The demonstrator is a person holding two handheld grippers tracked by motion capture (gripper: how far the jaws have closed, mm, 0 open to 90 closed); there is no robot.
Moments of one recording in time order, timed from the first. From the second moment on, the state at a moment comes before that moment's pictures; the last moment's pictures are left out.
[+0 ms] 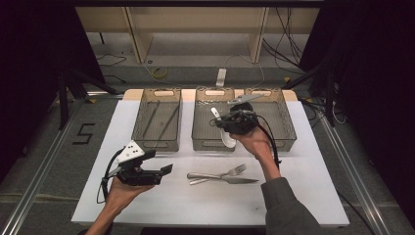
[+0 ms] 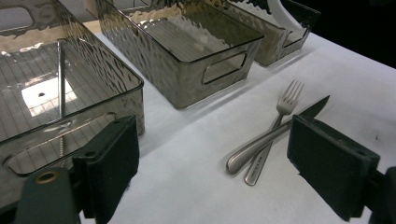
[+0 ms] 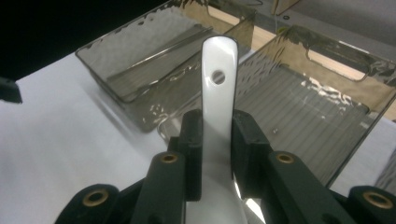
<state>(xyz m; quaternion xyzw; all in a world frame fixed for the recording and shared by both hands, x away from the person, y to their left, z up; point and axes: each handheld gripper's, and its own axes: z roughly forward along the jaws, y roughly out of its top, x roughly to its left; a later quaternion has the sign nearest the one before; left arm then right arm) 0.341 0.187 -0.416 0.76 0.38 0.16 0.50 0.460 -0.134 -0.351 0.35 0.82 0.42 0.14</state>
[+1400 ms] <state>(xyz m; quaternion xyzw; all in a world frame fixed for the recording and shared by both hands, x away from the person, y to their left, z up) 0.337 0.187 -0.412 0.75 0.38 0.17 0.52 0.519 -0.098 -0.374 0.42 0.80 0.41 0.15</state>
